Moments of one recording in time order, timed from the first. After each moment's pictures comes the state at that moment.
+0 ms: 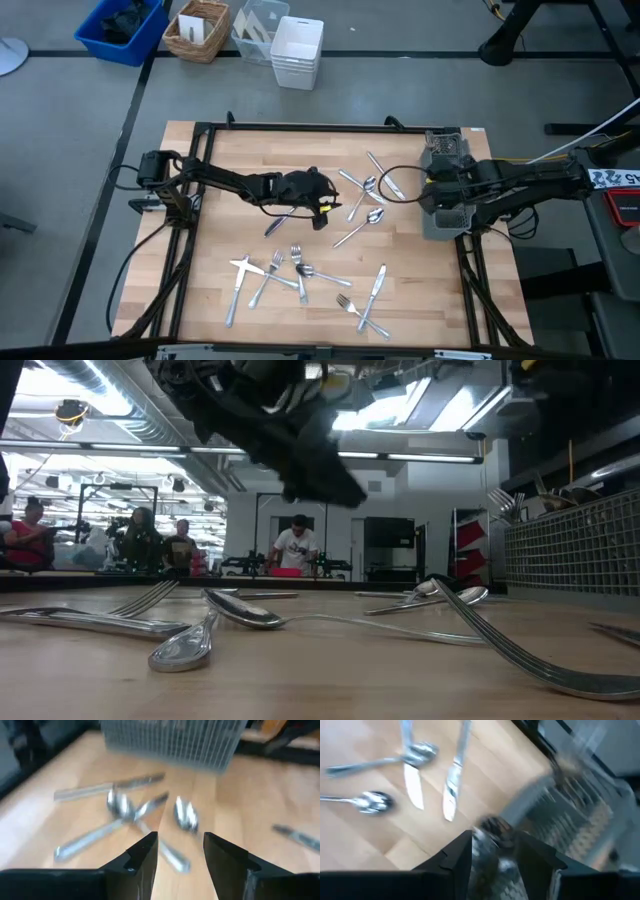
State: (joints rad) left arm 0.05 1.72 0.97 0.25 -0.12 -0.12; right arm 0.15 1.04 1.11 -1.50 0.54 0.88
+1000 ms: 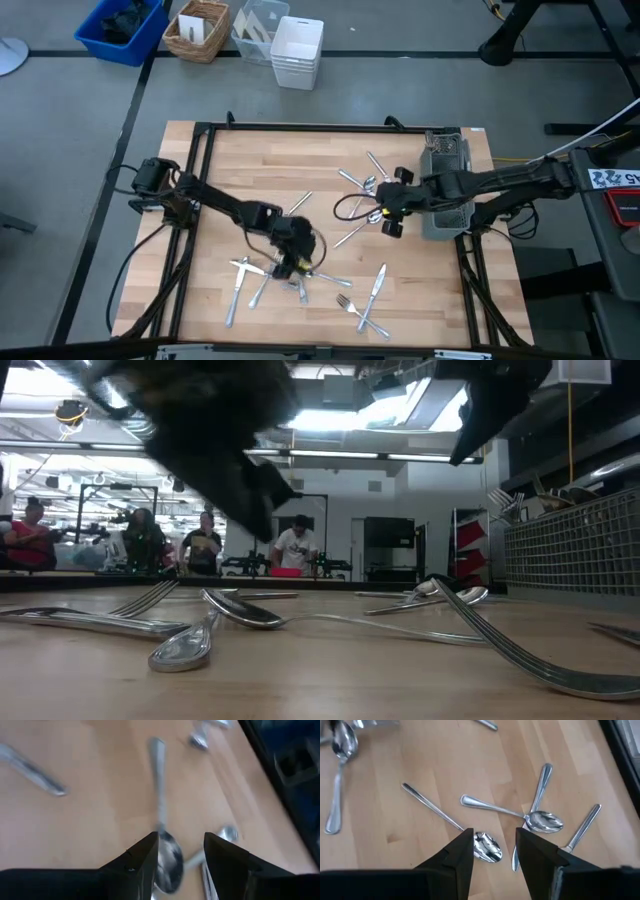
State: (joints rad) left arm -0.22 1.72 0.97 -0.12 0.27 -0.03; right arm 0.15 1.28 1.11 -0.88 0.29 0.28
